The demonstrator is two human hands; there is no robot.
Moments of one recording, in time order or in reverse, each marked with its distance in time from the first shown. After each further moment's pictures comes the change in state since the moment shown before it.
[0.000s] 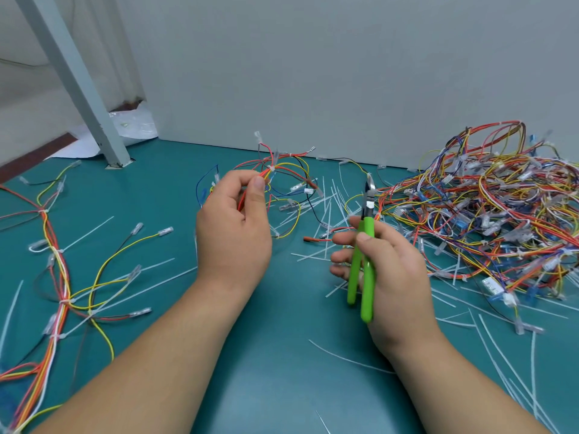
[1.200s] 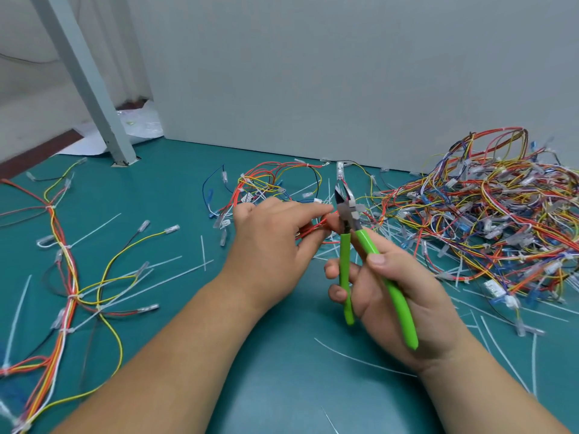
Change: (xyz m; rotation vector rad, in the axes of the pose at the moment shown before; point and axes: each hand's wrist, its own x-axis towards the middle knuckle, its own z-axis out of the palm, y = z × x) left_hand -0.013 0.010 -0.002 0.390 -0.400 0.325; right_hand -0.011 -0.013 -0.007 0.279 -0.480 0.175
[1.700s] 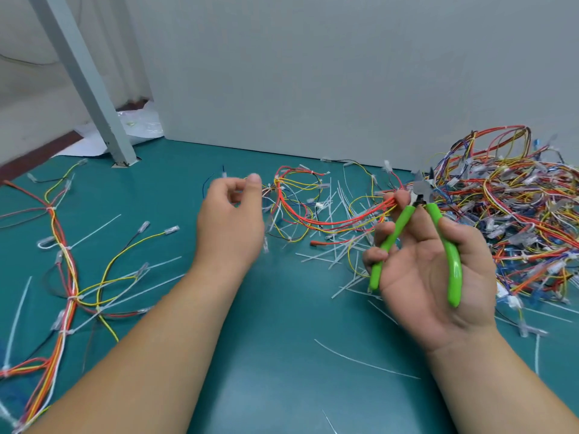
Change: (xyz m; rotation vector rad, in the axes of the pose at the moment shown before) left_hand 0.020 -0.028 -0.006 -0.429 0.289 -0.737; right_hand 0.007 -0.022 -0.016 0.319 0.244 -0.159
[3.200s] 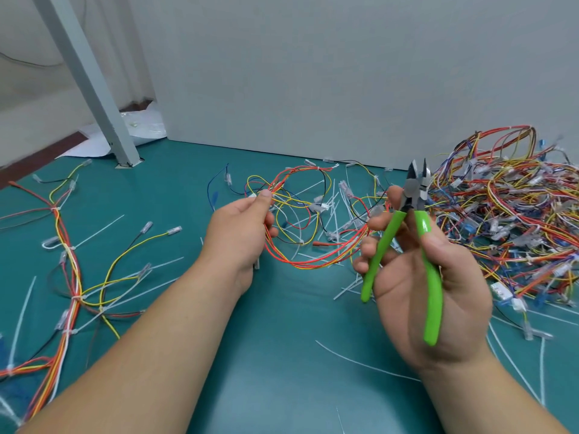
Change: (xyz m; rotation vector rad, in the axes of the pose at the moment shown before) left_hand -0.001 -0.005 0.008 -0.321 -0.214 -0.299; right_hand -0.014 0.016 0.013 -0.203 -0.079 -0.152
